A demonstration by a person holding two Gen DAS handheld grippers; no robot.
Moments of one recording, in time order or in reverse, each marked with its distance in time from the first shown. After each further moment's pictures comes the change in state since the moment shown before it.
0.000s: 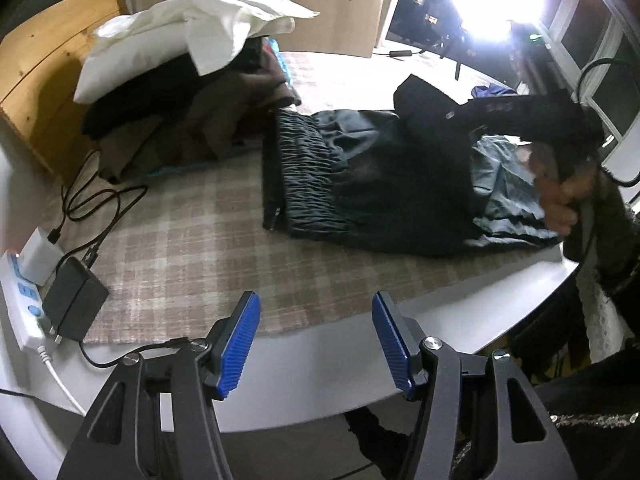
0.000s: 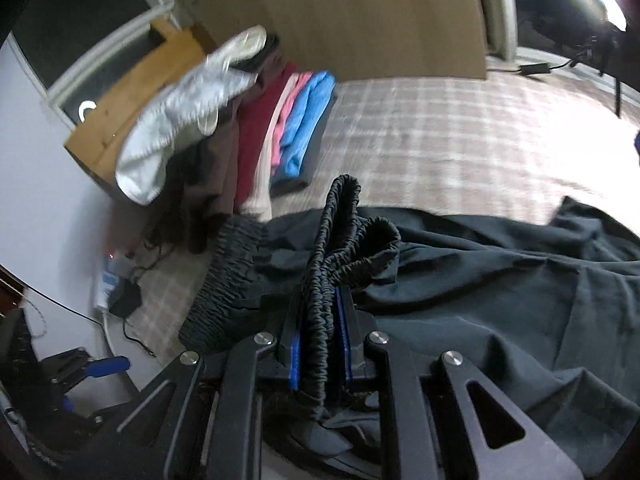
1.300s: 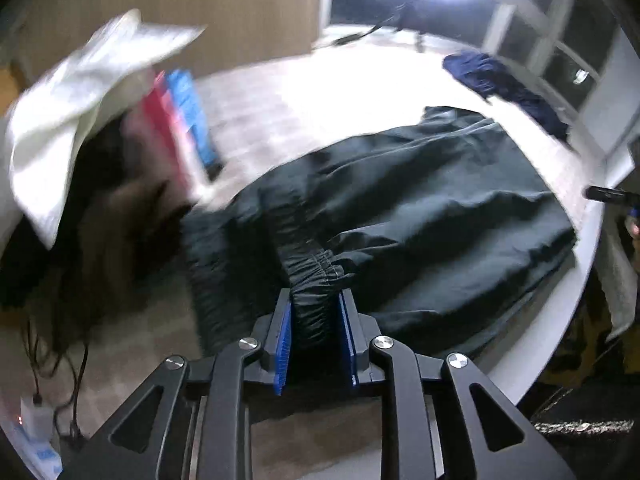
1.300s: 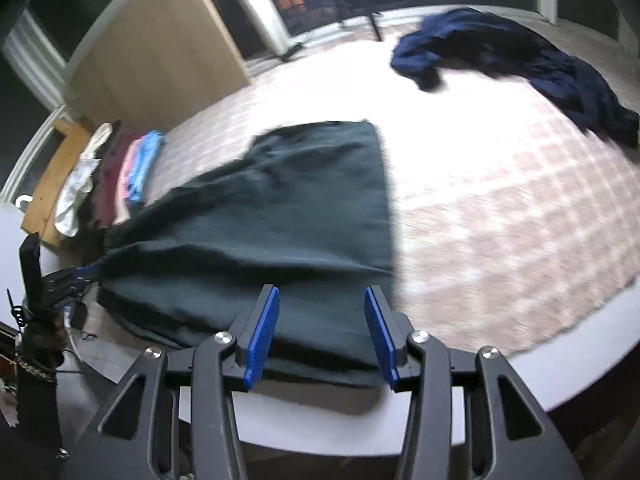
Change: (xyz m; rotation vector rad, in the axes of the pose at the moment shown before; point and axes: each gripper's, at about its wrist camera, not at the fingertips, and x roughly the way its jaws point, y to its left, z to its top) left arm 0.082 -0.056 0.096 0.233 0.068 0.002; right arm -0.201 -0.230 -0.154 0.367 -0.077 -0.241
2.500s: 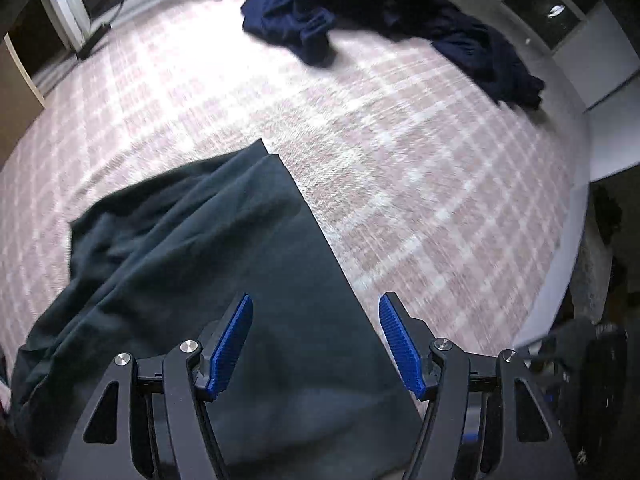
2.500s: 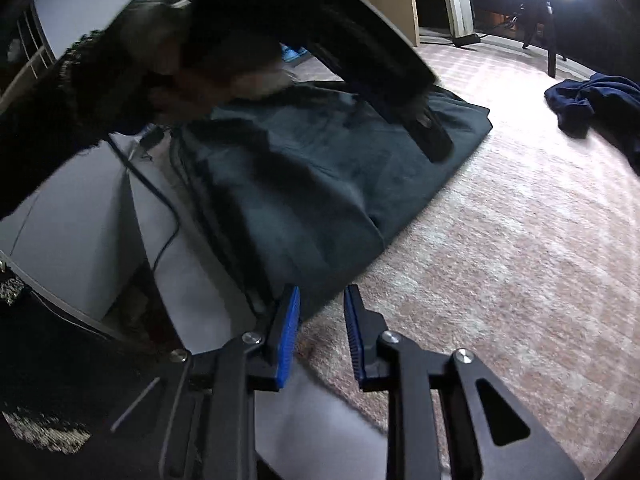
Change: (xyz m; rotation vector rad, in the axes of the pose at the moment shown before) left arm 0.148 -0.343 0.188 0.144 0.288 -0.157; right arm 0.040 -0.051 -0.017 -0.689 0.094 0.399
